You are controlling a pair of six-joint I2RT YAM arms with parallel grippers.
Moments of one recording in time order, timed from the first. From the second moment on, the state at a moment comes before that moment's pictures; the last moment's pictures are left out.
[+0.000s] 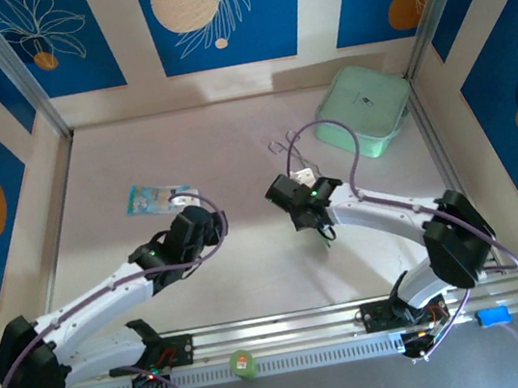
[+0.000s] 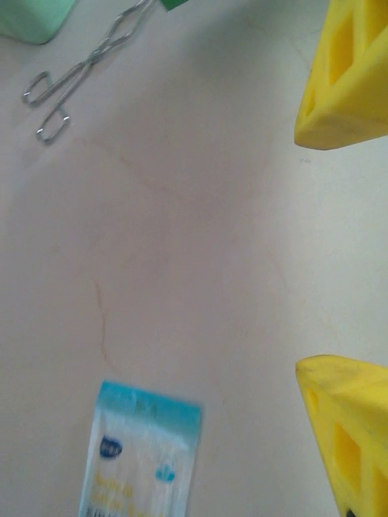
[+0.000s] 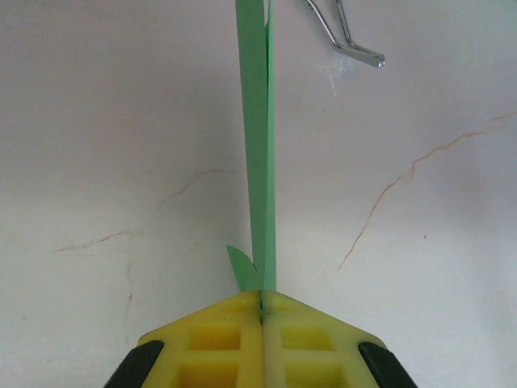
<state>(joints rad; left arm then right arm) -0.81 1.05 0.67 -0.31 -0.45 -0.64 0.84 1.51 1.04 -0.87 0.52 0.63</state>
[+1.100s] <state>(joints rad) -0.77 1.13 0.64 -0.29 -0.29 -0.67 0.52 1.40 0.78 -0.25 -0.48 0.74</state>
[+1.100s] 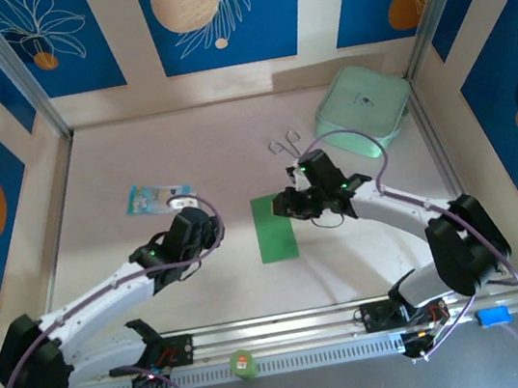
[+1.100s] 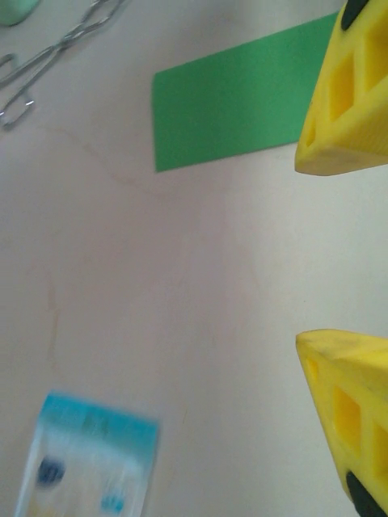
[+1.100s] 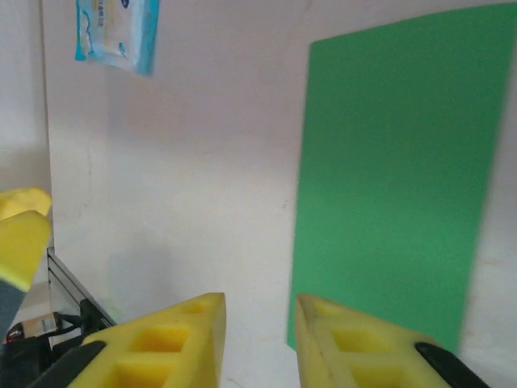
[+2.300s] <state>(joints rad) -0.72 1.64 0.81 -0.12 0.34 -0.78 0.43 1.69 0.65 -0.01 -0.70 0.82</state>
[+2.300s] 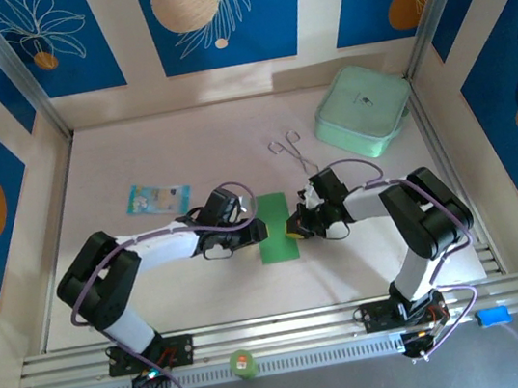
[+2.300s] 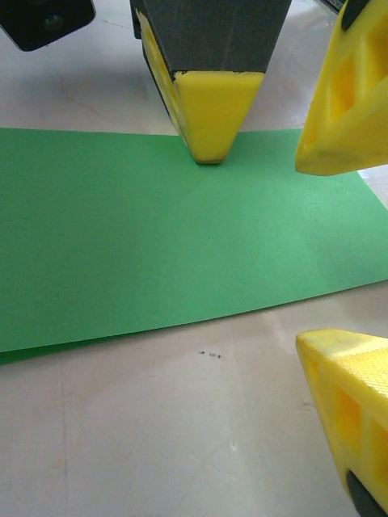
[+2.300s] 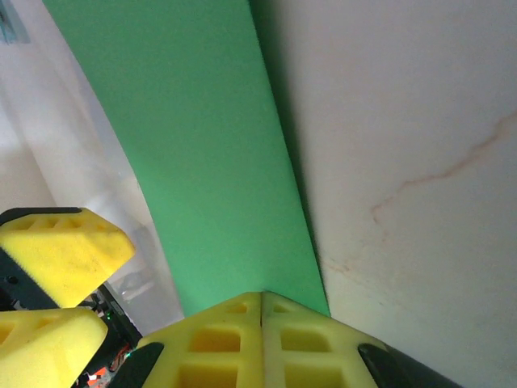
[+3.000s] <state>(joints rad) -0.70 1.72 0.83 -0.09 0.40 -0.82 0.42 1.69 0.61 0.06 -0.72 0.84</state>
